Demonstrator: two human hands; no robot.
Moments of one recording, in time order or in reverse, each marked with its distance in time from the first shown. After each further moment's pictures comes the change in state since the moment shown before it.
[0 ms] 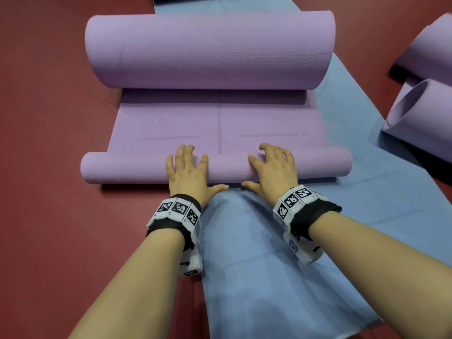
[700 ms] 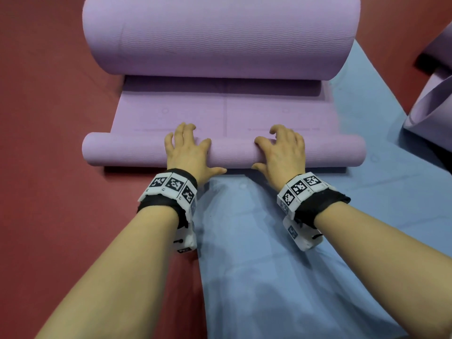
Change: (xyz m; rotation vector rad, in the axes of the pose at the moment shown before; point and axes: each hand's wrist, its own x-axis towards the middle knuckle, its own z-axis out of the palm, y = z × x) left_hand 0.037 -0.010 -0.016 0.007 -0.021 0.032; right_hand 0.032 0.009 -0.001 0.069 0.033 0.035
